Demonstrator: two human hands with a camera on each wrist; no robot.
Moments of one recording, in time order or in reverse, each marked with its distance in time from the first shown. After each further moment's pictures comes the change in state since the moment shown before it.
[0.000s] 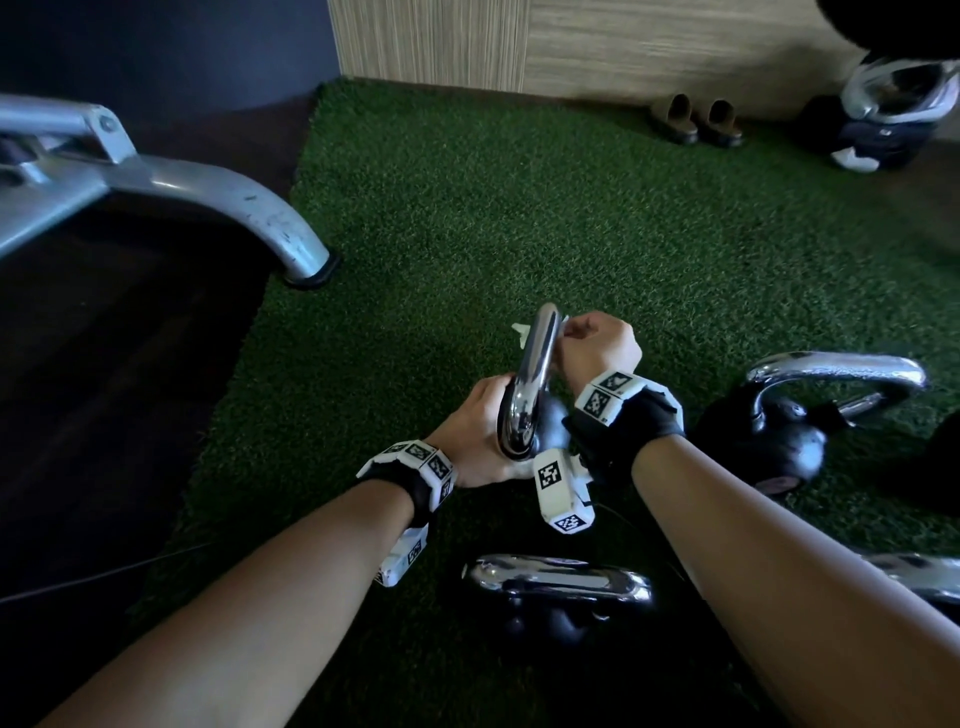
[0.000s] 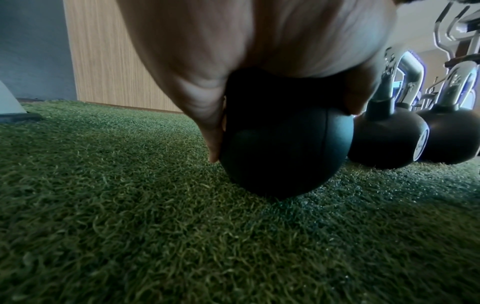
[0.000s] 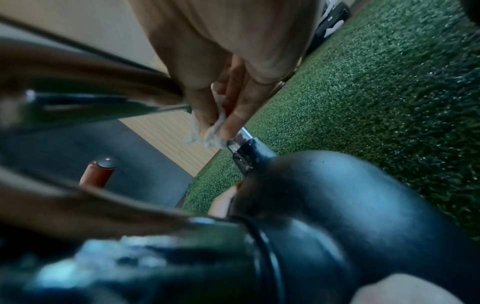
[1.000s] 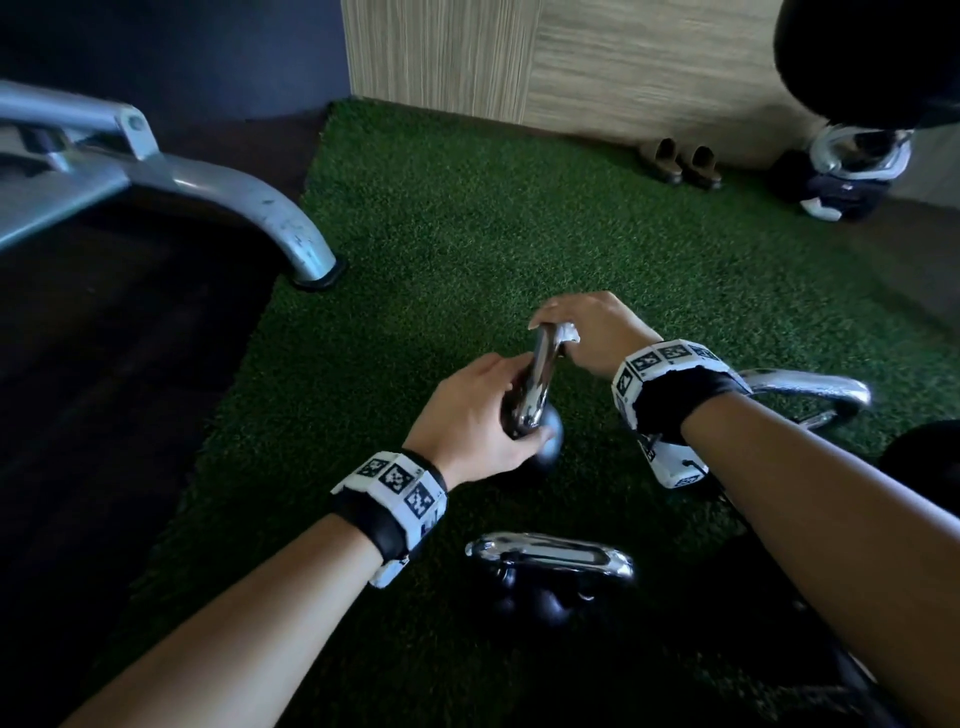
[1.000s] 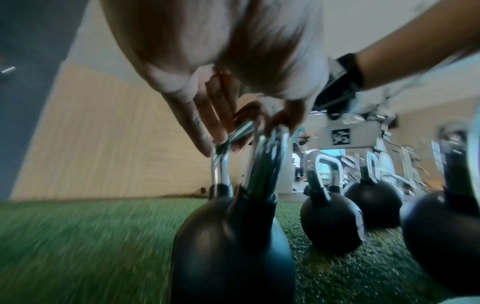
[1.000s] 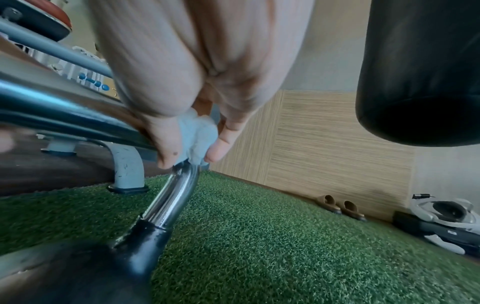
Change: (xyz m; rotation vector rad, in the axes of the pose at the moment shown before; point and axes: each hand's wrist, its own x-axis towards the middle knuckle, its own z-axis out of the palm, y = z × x) left_hand -0.049 0.079 -0.040 0.264 0.354 0.219; right_hand 0.016 -0.046 -0.048 -0.793 -0.562 -0.822
